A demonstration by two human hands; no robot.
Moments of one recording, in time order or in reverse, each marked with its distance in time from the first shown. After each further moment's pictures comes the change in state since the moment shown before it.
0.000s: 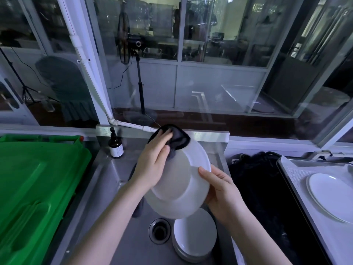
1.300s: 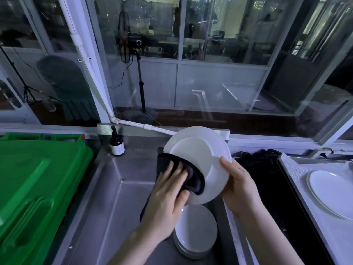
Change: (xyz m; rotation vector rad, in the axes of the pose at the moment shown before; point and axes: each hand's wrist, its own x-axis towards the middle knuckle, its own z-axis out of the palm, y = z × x) left_hand -0.095 0.002 0.038 0.262 -0.065 0.197; right_hand -0.003 -0.015 -0.021 0.168 0.138 -0.093
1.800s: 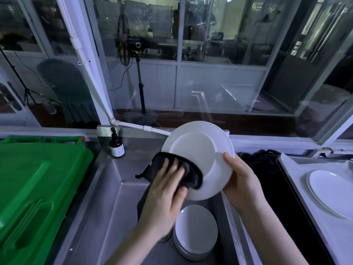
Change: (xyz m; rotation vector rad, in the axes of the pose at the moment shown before) left_hand 0.004 0.003 -0.005 -0.005 0.015 -0.037; right_hand 0.003 -0.012 0.000 0.026 0.025 -0.035
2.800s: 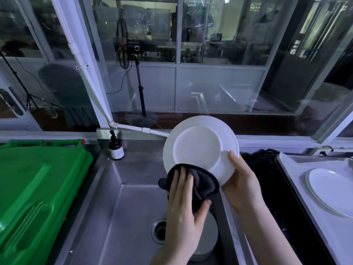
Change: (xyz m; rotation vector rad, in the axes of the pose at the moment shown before) left_hand -0.015 0.048 0.048 -0.078 0.265 -0.023; right_hand -0.004 -0.003 -0.003 0.166 -0.103 -0.058
